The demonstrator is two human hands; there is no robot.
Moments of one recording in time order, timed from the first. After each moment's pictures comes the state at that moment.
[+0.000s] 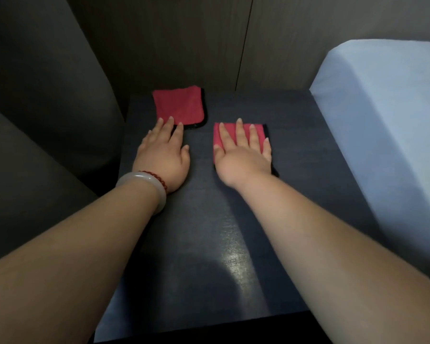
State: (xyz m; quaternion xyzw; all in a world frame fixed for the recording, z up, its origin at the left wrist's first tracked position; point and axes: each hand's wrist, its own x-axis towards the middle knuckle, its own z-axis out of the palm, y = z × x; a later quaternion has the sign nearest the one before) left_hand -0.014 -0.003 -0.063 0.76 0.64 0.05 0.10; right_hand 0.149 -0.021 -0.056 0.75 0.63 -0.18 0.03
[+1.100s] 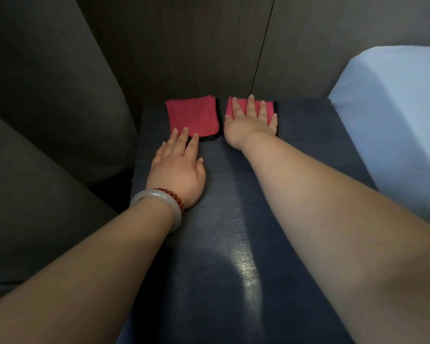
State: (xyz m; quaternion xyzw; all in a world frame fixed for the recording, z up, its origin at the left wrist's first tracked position) left_hand -0.014 -0.002 -0.072 0.76 0.63 0.11 0.10; right_hand 0.145 0.084 -0.051 0.77 0.61 -0.19 0.03
